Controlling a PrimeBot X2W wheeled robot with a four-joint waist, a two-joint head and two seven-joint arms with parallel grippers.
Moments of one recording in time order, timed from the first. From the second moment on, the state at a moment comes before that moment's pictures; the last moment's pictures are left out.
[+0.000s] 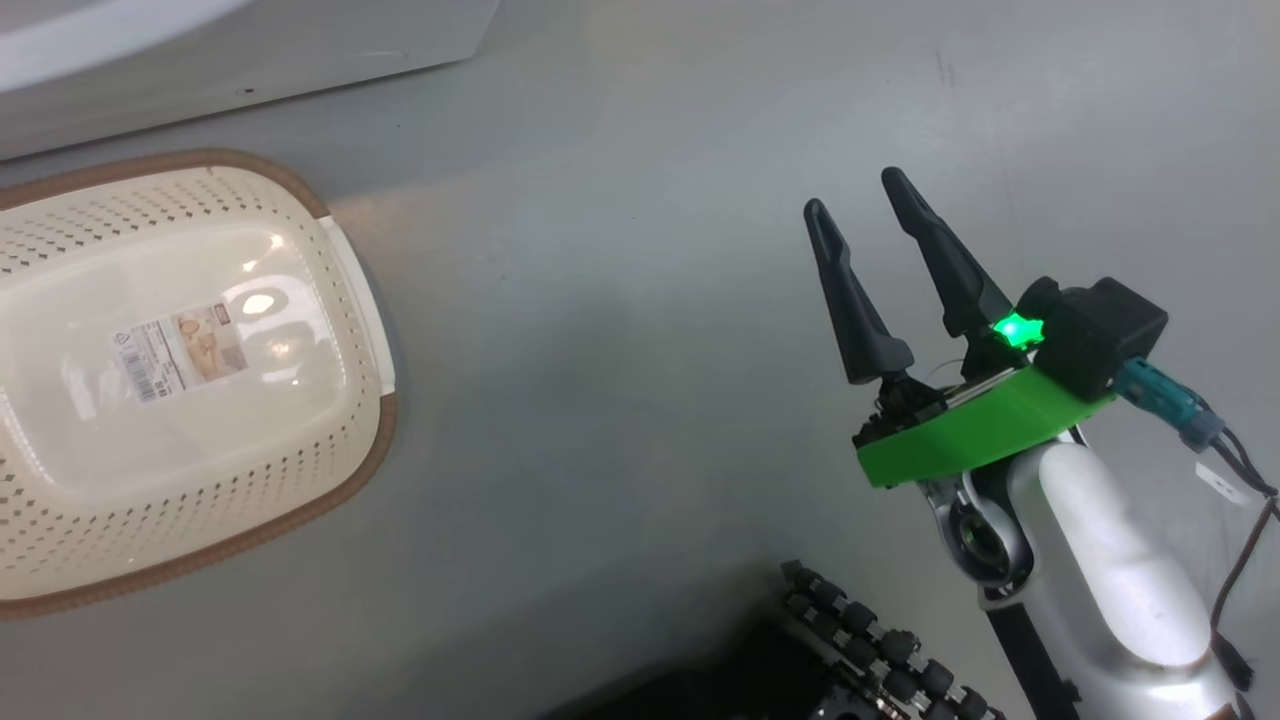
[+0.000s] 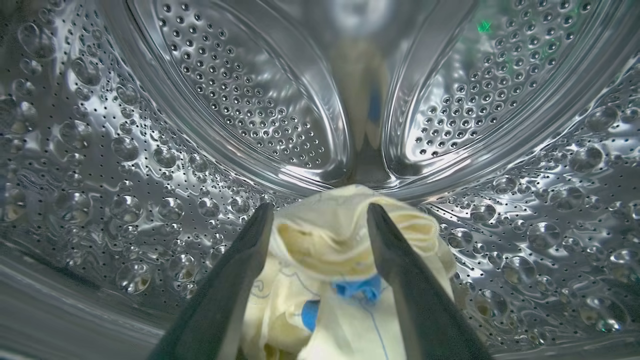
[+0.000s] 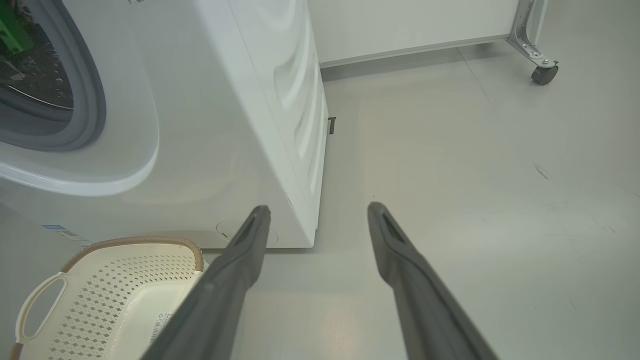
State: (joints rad) left arm -1.57 0.51 -0.35 0.97 -0.38 0.03 -0.01; right arm -0.38 -0.04 0.30 0.09 0.34 0.13 -0.25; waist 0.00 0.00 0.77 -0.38
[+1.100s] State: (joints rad) left arm -0.80 0.36 -0.34 0.43 -0.48 0.22 -0.25; right arm -0.27 -0.04 0.12 0.07 0.21 0.13 -0.25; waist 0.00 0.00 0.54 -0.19
